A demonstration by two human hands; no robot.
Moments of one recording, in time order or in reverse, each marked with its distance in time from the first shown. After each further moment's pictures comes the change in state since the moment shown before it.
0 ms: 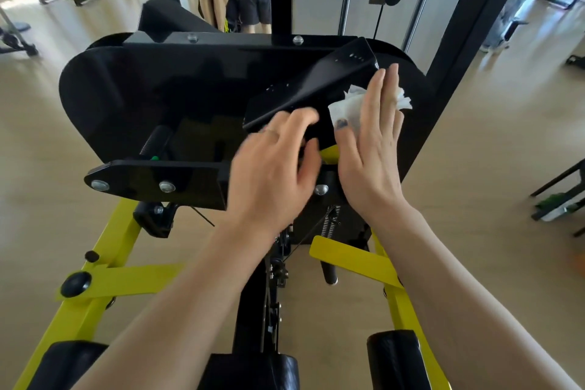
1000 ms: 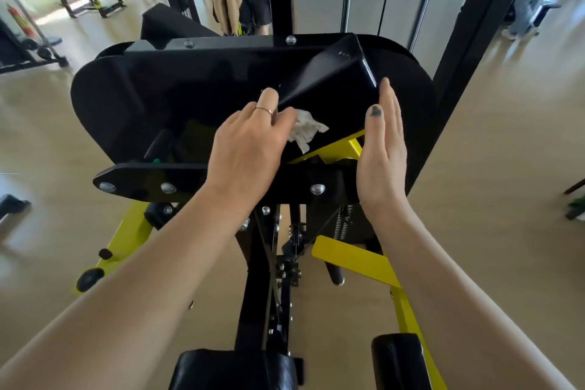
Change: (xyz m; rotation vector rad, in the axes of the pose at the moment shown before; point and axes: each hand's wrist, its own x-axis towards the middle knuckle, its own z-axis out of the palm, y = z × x) left_hand 0.028 -0.018 0.000 0.543 -0.092 0.172; right_hand -0.004 0.022 -0.006 0.448 0.088 0.248
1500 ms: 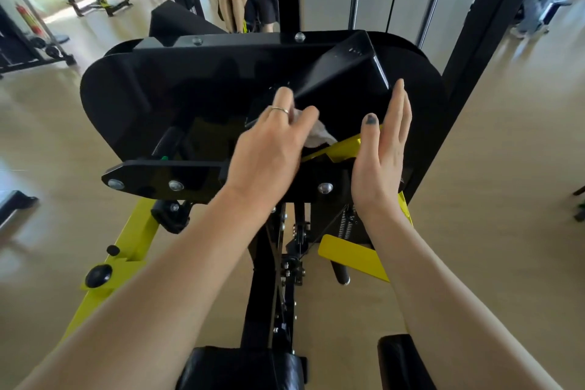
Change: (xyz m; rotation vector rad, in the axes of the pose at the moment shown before) left_hand 0.000 0.012 0.003 -0.218 -0.110 -0.034; right_hand -0.002 0.017 0.020 0.001 0.091 -0.062
